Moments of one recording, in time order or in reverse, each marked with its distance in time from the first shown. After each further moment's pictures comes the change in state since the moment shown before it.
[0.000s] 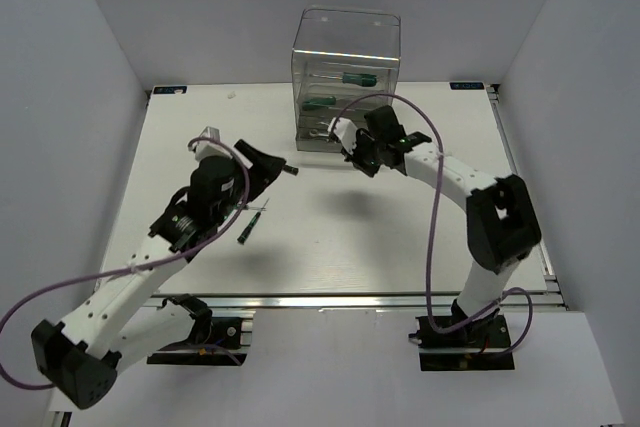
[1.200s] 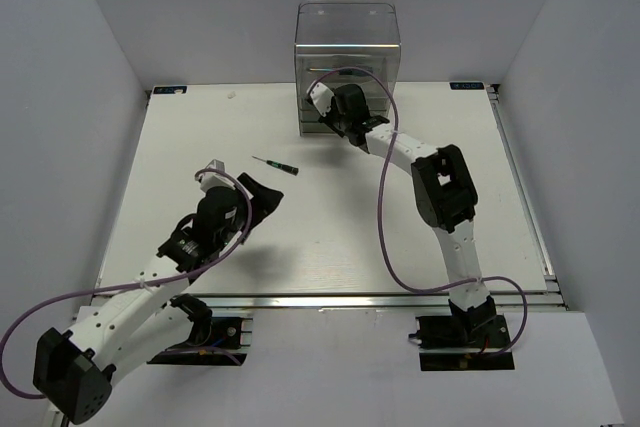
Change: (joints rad) left arm 0.000 -0.166 -0.344 0.059 0.016 0.031; right arm 0.021 0.534 0.517 0.356 0.328 0.076
